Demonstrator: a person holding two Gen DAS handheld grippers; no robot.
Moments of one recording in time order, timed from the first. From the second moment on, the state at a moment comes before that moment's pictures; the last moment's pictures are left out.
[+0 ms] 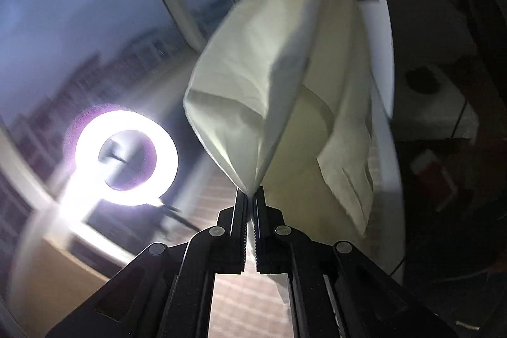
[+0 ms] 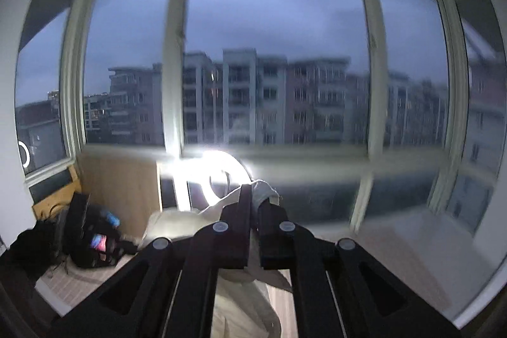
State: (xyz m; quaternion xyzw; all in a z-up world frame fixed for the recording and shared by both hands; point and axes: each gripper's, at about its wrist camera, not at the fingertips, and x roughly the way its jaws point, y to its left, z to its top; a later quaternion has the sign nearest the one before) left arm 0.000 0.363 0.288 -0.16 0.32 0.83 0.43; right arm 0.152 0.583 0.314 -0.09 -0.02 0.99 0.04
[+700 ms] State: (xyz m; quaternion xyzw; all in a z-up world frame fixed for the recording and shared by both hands) left arm 0.108 0.249 0.333 -0.16 0.34 0.89 0.26; right arm 0.172 0.468 0.369 -0.06 -0.11 0.99 -0.04
